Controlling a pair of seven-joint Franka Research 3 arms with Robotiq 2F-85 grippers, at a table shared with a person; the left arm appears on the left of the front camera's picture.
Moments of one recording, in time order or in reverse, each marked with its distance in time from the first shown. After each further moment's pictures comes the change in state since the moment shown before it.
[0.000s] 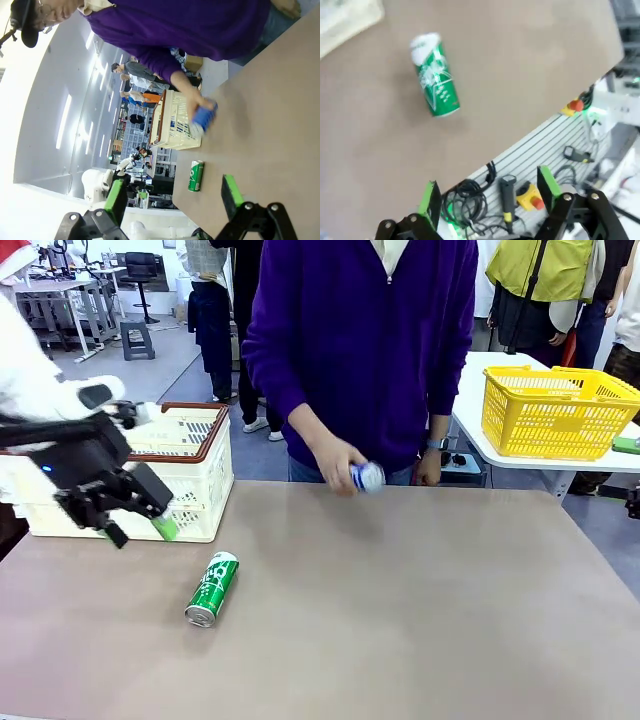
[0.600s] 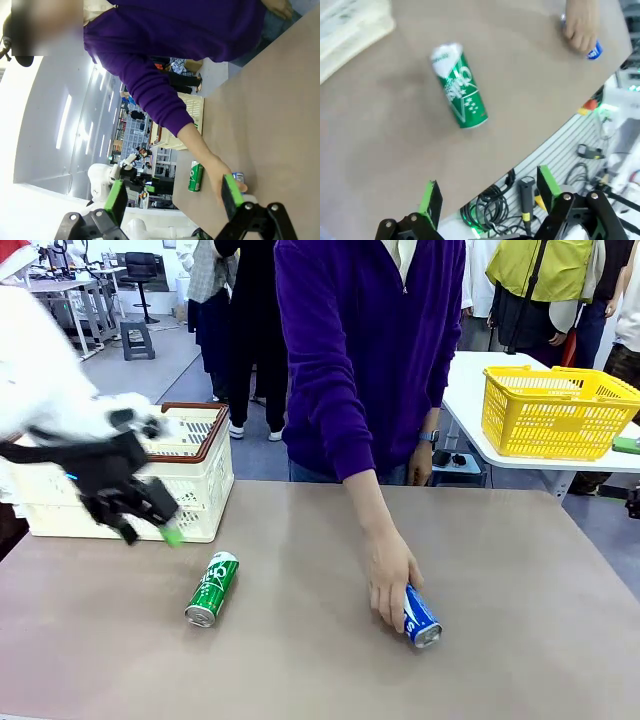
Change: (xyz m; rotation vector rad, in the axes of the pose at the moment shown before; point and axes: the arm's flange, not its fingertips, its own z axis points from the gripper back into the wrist) left arm 0.017 0.058 0.002 -0.020 -0.010 -0.033; right arm 0.000 0.000 0.000 0.000 0.000 0.000
